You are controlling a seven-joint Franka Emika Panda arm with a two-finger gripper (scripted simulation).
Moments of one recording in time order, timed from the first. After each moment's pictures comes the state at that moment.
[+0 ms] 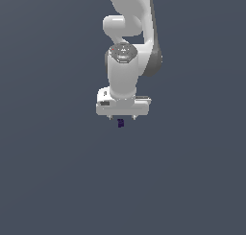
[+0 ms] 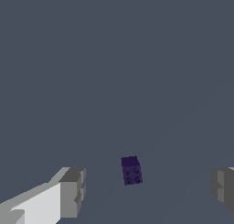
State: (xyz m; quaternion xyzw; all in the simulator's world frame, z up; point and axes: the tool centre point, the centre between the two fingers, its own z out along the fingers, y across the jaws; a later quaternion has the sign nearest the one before) arm -0.011 -0.003 0.174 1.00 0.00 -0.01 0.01
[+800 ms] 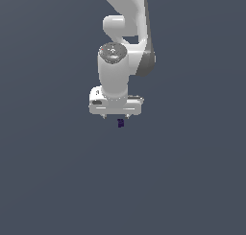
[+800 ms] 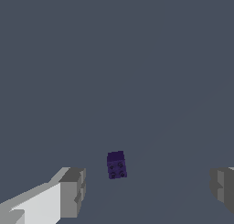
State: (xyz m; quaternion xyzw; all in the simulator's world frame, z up) arm -0.018 -0.030 0.174 1.00 -0.01 -0.02 0.01
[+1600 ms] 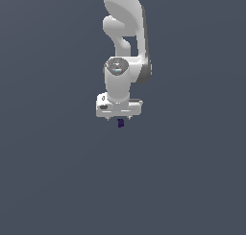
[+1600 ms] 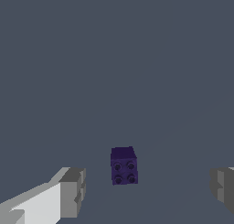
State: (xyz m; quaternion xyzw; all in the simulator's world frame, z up) arm -0.053 -0.020 0.113 1.00 0.04 -0.01 0.00
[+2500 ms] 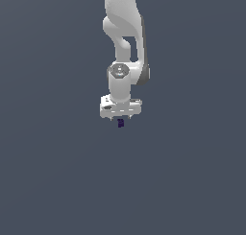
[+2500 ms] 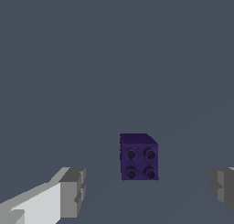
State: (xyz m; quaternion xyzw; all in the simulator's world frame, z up) arm -0.086 -0.012 0.072 1.00 0.07 0.00 0.00
